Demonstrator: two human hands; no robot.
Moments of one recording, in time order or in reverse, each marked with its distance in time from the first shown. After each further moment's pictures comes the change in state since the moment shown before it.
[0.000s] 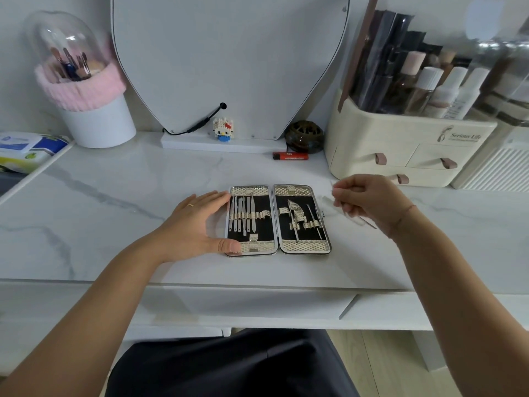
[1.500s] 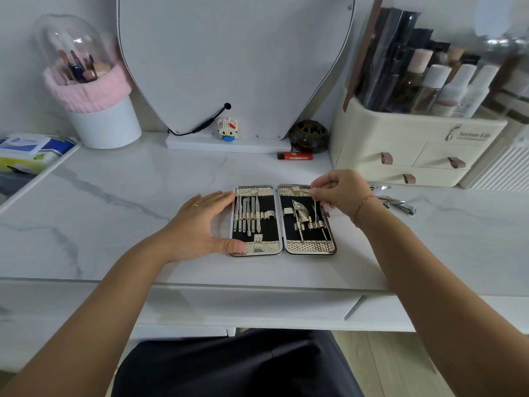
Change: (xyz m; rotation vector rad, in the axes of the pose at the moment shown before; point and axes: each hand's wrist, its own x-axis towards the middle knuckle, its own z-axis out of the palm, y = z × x) left_hand 0.000 0.000 0.000 -0.003 -0.009 -0.001; right_hand 0.034 0.006 0.039 -0.267 0.053 -0.036
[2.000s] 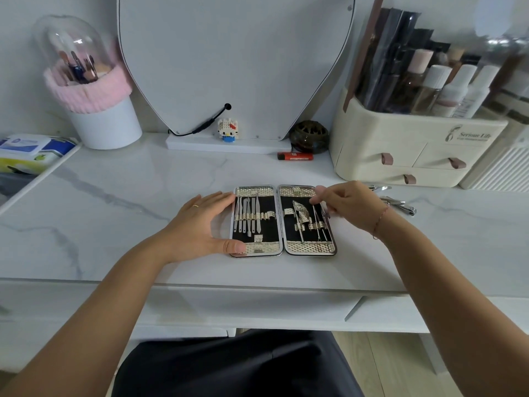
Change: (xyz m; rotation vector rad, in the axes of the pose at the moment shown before) left_hand 0.000 -0.001 0.001 -0.008 0.000 -0.004; right_hand -0.019 0.003 -0.013 -0.215 -0.125 -0.098
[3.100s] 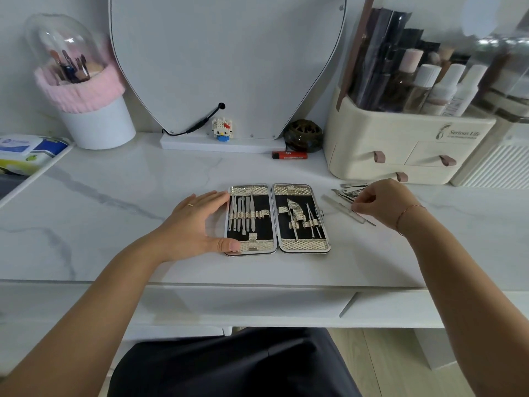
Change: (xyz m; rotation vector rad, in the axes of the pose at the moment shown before) left_hand -0.001 0.004 -0.002 0.006 0.005 0.006; right_hand -0.014 0.031 -0.041 -0.342 0.131 0.195
